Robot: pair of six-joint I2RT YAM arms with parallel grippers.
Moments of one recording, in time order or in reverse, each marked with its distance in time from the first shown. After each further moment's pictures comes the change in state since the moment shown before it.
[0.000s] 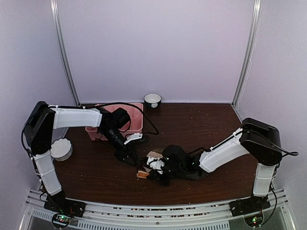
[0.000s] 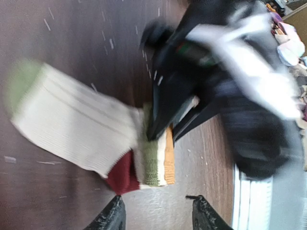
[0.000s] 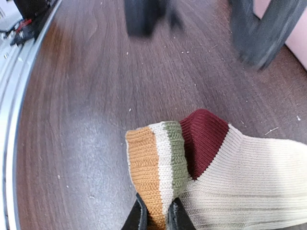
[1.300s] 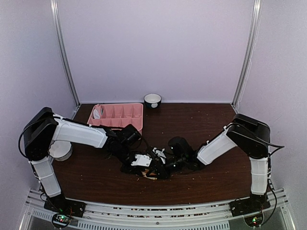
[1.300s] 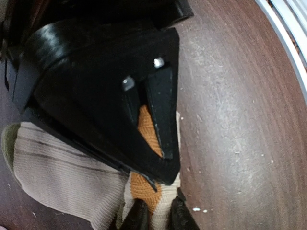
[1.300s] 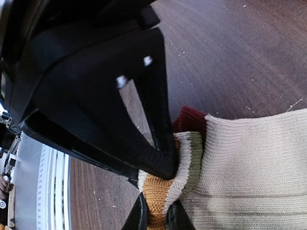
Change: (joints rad) left arm -0.214 -0.069 -0.238 0.406 -0.357 0.204; right arm -0.176 0.137 0.025 0.147 -0.441 0.368
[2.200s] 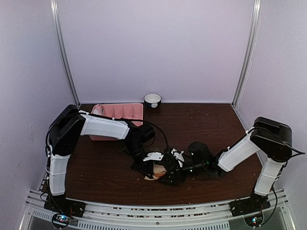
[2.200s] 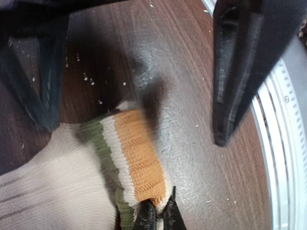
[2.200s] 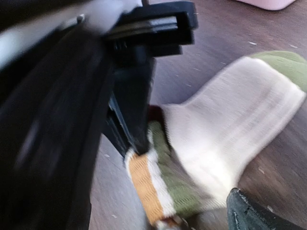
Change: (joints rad) left arm 0.008 0.318 0.401 -0.385 0.252 -0.026; right arm -0.016 -0.260 -0.330 0.149 0.188 0.039
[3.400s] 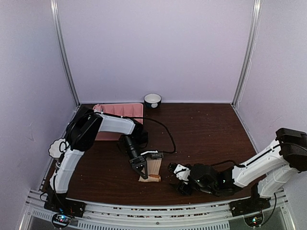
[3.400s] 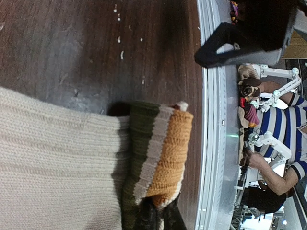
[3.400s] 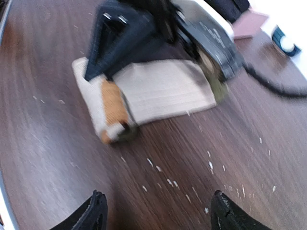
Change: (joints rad) left arm 0.124 0.281 0.260 -0.489 0.281 -0.110; right arm 0.360 -0.283 -0.149 -0.183 0.825 -0.289
